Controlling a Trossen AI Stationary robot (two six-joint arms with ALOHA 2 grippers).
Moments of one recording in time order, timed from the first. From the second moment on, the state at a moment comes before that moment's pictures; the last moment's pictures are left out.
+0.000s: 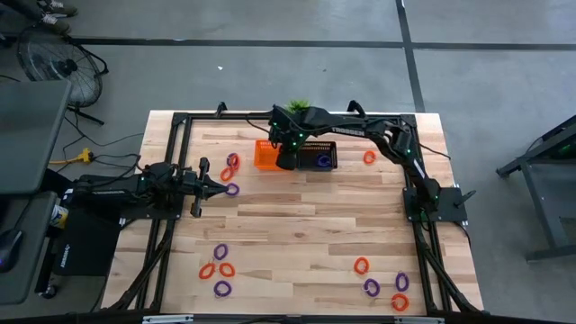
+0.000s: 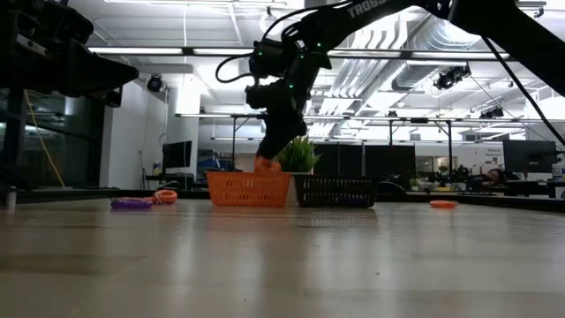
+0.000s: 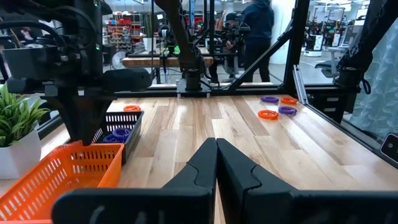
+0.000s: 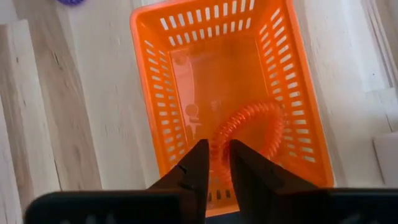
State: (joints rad) left arm 0.06 0.02 0.03 0.00 0.11 0.02; right arm -0.36 2.22 1.97 -0.89 -0.13 -0.09
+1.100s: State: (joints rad) left arm 0.06 0.02 0.03 0.00 0.11 0.02; right arm -0.43 1.99 1.97 -1.40 -0.03 -0.07
